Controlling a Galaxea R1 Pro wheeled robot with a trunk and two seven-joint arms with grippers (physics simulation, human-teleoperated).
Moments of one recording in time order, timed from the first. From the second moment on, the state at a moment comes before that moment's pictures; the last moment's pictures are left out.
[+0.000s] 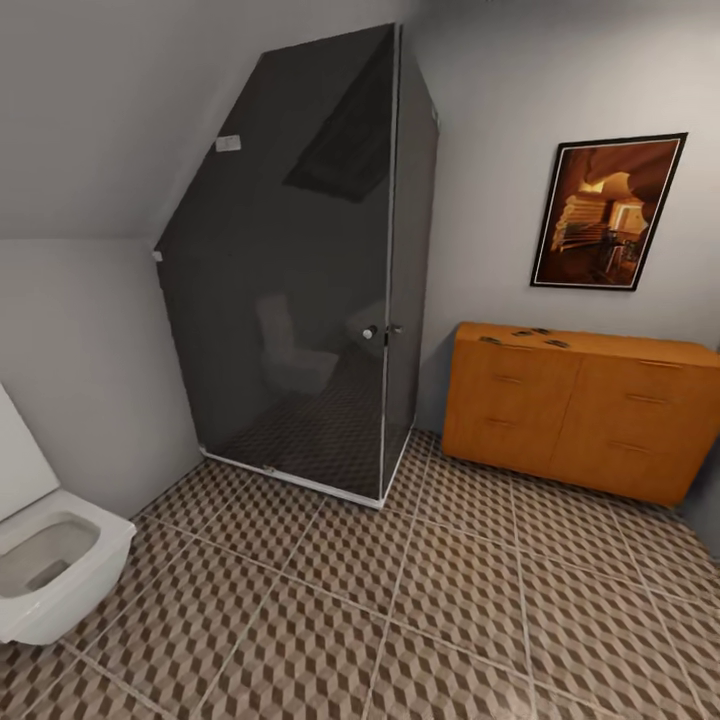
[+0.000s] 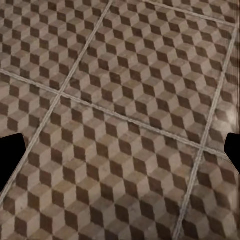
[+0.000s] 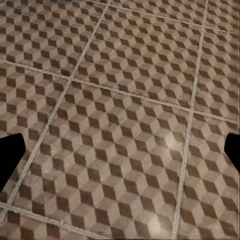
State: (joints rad) left arm 0.01 0.04 0.03 -0.46 0.01 -0.34 0.00; right arm -0.02 0.03 0.01 -0.64 0.00 -0.26 -0.11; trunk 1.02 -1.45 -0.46
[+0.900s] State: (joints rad) left arm 0.01 0.04 0.03 -0.46 0.01 -0.34 0.00; right arm -0.02 0.03 0.01 -0.64 0.00 -0.26 -0.11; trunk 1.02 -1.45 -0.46
